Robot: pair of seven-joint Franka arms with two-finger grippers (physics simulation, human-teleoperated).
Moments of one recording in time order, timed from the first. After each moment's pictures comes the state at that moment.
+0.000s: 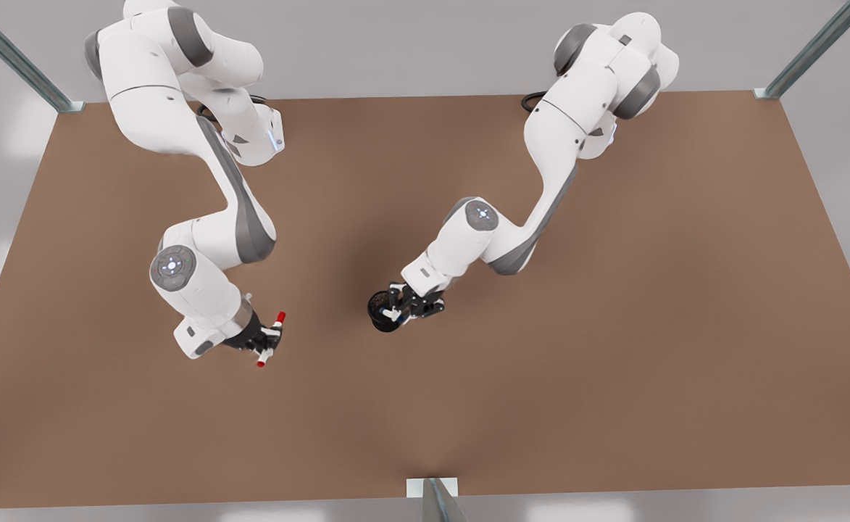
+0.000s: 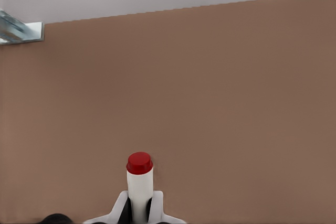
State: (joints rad) left arm -0.54 0.74 -0.24 -1.44 -0.03 2.75 -0.54; right arm 0.05 0.46 0.25 -1.54 -0.05 2.19 0.34
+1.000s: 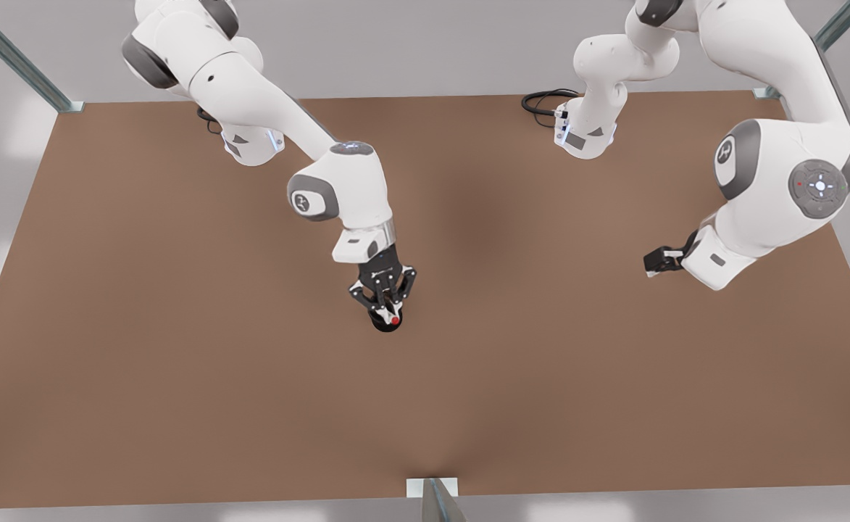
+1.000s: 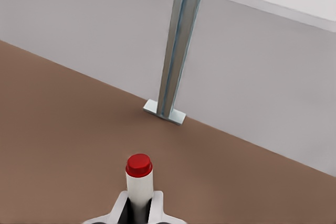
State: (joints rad) left arm 0.00 0.25 -0.12 -1.38 0.01 1.55 -0.12; right arm 0.24 0.46 0.48 -1.61 -0.91 2.55 0.80
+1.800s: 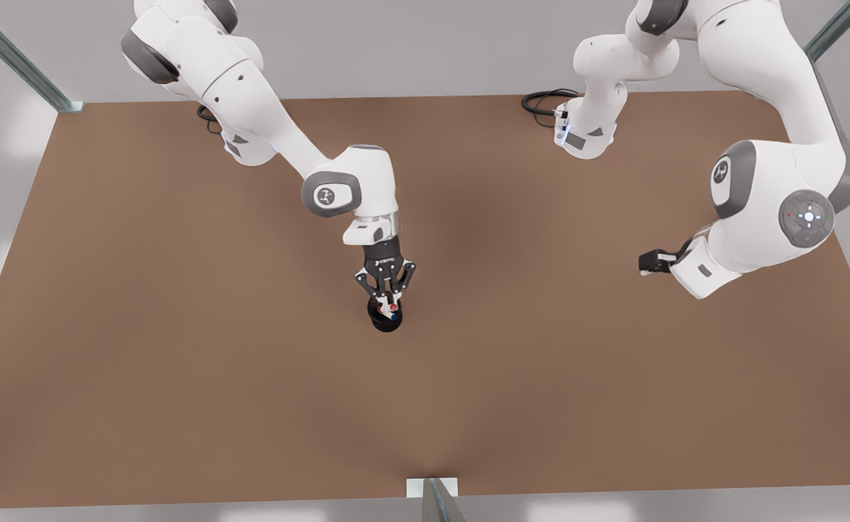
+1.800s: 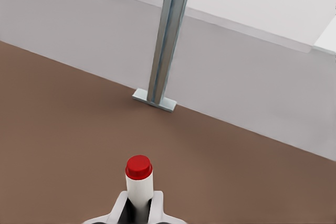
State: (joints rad) left arm 0.01 0.30 -0.12 -1.38 0.01 1.51 0.01; right arm 0.24 0.43 0.50 -1.82 -1.42 2.57 1.37
